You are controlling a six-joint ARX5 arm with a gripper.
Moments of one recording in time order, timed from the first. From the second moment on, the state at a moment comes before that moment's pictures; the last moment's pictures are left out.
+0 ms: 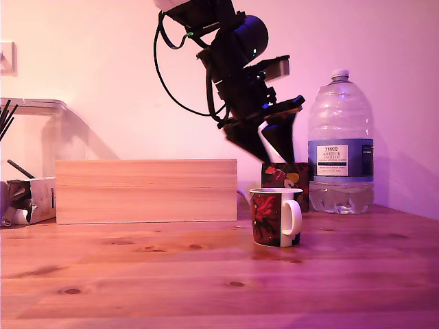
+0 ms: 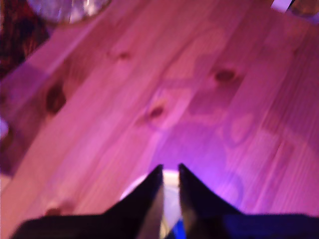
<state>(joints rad) -0.69 2.36 2.28 -0.74 0.23 0.19</state>
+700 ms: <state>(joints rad) -0.64 1.75 1.49 -0.07 0.27 0.14</state>
